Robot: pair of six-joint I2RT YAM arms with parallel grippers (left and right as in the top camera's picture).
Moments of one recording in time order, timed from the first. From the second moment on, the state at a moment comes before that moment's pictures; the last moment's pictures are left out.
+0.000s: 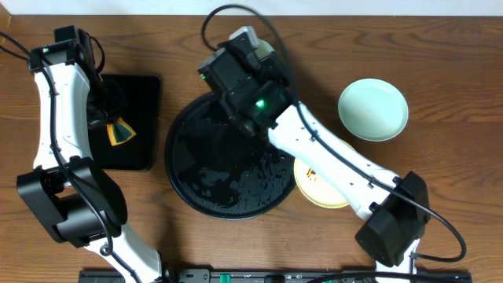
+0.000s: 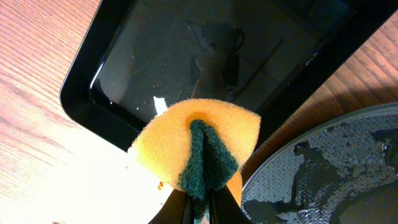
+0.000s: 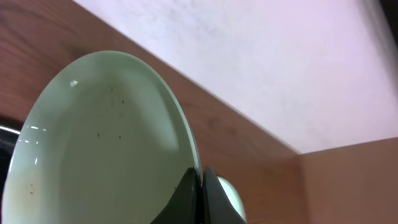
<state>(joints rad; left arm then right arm) 0.28 1.92 1.75 -1.33 -0.06 -0.29 0.84 1.99 1.89 -0.76 0.99 -0.03</state>
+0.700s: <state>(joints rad) 0.28 1.92 1.75 -1.33 -0.06 -0.29 0.87 1.99 1.89 -0.73 1.16 -0.17</state>
